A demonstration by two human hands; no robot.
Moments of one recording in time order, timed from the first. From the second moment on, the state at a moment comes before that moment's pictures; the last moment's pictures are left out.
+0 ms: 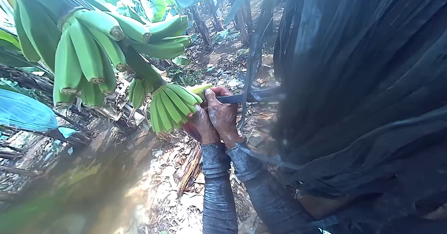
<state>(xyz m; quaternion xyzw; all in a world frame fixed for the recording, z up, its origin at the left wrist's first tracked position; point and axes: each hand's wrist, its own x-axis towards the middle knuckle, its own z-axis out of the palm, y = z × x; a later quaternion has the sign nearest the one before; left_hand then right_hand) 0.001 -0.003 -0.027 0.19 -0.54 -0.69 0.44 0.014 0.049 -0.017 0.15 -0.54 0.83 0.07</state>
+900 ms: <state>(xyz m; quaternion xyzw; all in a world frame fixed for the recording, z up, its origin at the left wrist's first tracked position) 0.010 0.008 -0.008 0.12 -0.48 -0.75 0.43 0.017 0.065 0.003 0.15 -0.51 0.84 0.08</state>
